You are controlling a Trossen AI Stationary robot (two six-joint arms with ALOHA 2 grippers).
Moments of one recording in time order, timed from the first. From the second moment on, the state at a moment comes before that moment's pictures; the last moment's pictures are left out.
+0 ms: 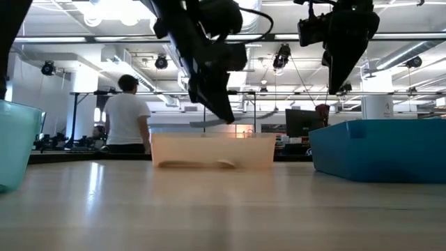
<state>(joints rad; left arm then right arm) 0.07 1.87 1.36 -0.54 0.07 -0.12 -0.03 1.37 1.15 -1.08 0.08 0.28</state>
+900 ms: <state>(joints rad) -0.16 1.34 0.88 0.15 -0.74 -0.30 -0.03 1.37 0.75 0.64 0.11 0.10</state>
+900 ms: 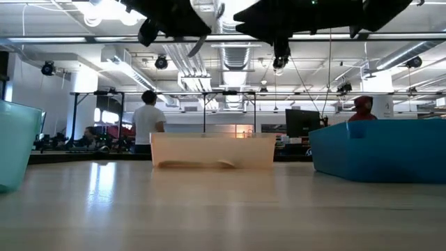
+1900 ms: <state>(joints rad) -0.23 1.62 0.88 0.79 -0.67 -0.10 -0.03 1.37 0.76 0.69 0.00 0.18</state>
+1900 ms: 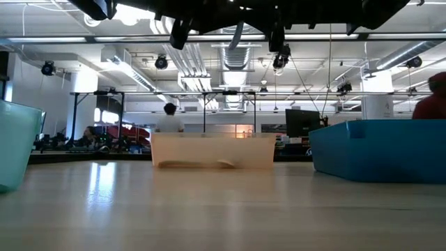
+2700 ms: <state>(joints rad) -0.22 1.61 0.89 0.78 -0.68 -0.09 -0.04 1.37 0.78 0.59 0.09 0.05</state>
